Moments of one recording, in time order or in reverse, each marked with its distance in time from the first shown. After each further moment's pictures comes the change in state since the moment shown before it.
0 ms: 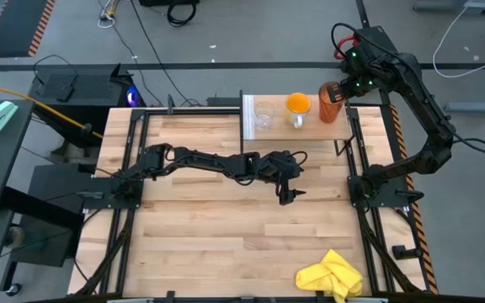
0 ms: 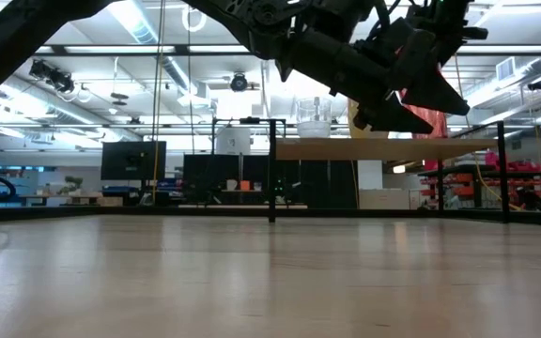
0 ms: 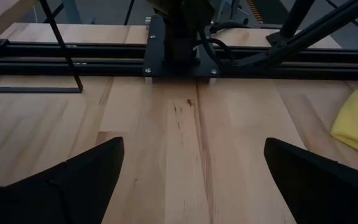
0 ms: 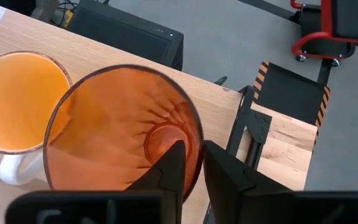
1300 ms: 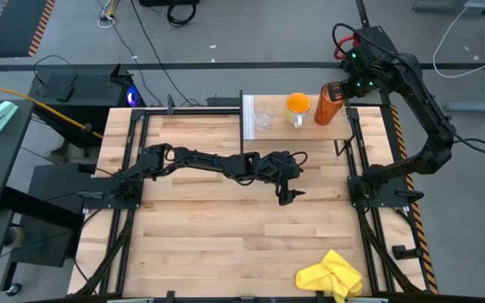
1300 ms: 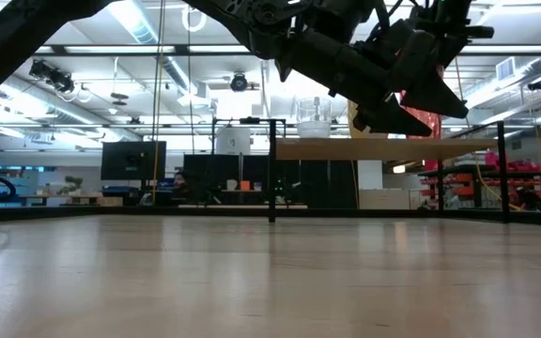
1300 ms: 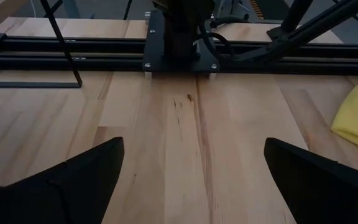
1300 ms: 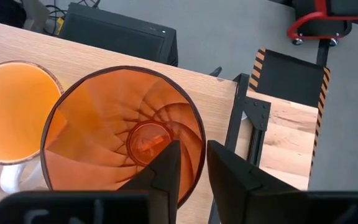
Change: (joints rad) left arm -0.001 0.000 0.000 -0.018 0.000 0.000; right arm 0.004 -0.003 0.000 -0.025 0.017 0.108
